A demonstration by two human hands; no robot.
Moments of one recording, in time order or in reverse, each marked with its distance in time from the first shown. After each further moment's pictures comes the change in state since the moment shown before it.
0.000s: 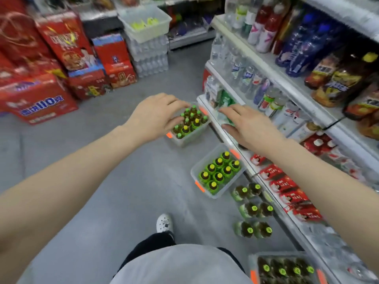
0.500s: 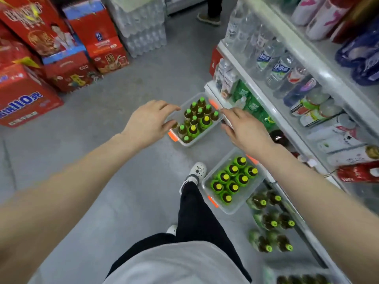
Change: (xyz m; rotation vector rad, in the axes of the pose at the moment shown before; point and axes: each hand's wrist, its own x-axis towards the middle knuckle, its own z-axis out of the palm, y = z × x) left_hand 0.112 -0.218 0.169 -0.169 -0.213 -0.222; right_hand 0.203 0.095 0.206 0.202 -0.158 0.222
